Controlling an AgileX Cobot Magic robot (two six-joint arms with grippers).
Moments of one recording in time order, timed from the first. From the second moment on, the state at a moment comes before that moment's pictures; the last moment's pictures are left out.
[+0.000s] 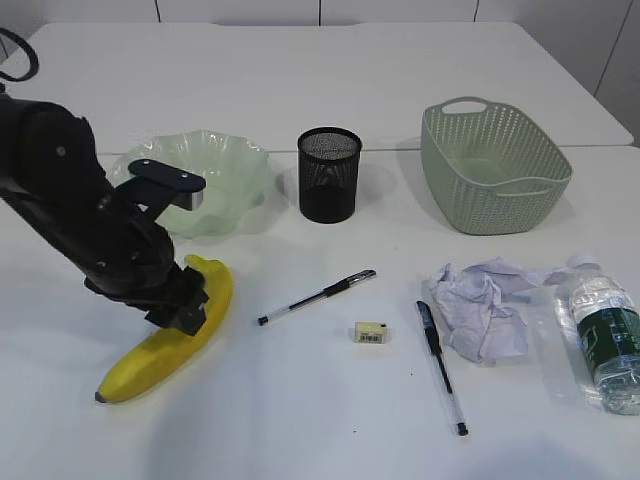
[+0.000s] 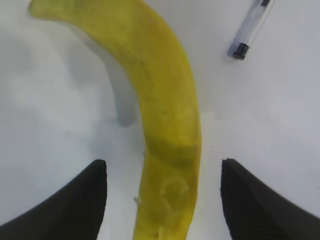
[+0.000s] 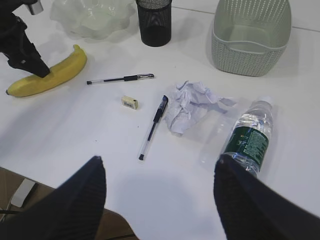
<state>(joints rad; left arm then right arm) -0.43 1.81 -1.04 -0.15 0.57 0.17 0.18 0.33 -0.80 0.18 1.14 -0.16</state>
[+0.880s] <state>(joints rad) -0.43 1.93 -1.09 -0.15 0.59 0.16 0.18 0.33 -0.80 0.18 1.14 -0.16</state>
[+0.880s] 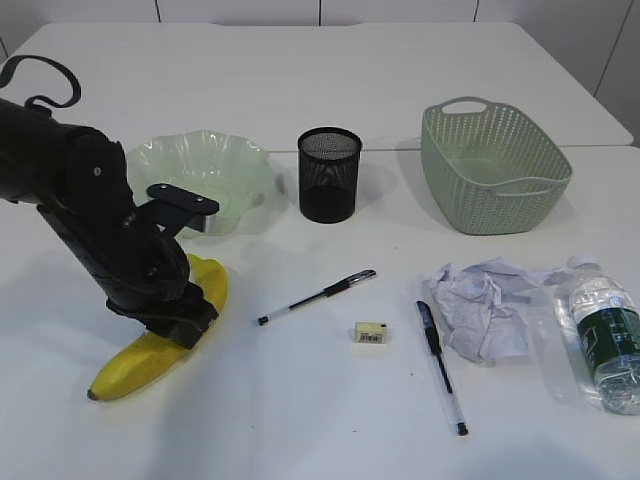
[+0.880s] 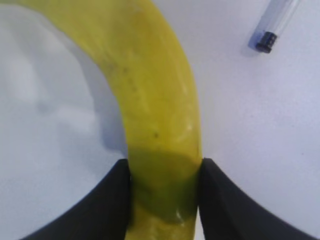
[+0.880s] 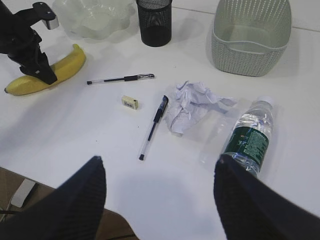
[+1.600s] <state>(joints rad) -0.43 1.88 -1.09 -0.24 0.74 0.29 0.18 0.33 -0.80 0.18 1.14 -0.16</state>
